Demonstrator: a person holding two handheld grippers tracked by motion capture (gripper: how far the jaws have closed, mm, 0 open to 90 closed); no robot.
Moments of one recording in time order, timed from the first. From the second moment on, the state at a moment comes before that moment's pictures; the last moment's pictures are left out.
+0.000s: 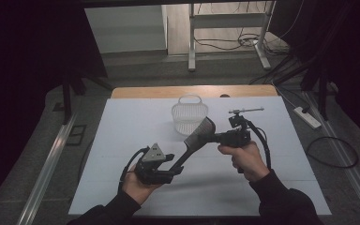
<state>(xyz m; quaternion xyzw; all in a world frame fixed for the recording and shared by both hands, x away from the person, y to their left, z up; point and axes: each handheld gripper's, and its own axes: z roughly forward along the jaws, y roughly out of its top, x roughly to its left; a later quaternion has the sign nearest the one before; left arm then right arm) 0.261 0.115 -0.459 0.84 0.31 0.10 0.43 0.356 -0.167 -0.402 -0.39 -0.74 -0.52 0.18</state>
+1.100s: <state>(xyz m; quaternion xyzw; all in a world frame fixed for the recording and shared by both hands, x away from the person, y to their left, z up) 0.267 0.149 -0.459 0.82 0.36 0.06 0.43 0.352 -0.182 -0.386 -0.38 -0.75 -0.53 0.09</state>
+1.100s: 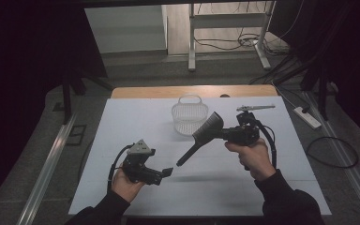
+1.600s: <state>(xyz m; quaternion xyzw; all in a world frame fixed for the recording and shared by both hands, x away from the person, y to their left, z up) 0.257 0.165 -0.457 0.82 0.35 0.07 0.44 0.352 -0.188 -0.378 -0.38 -0.75 -0.53 0.07</state>
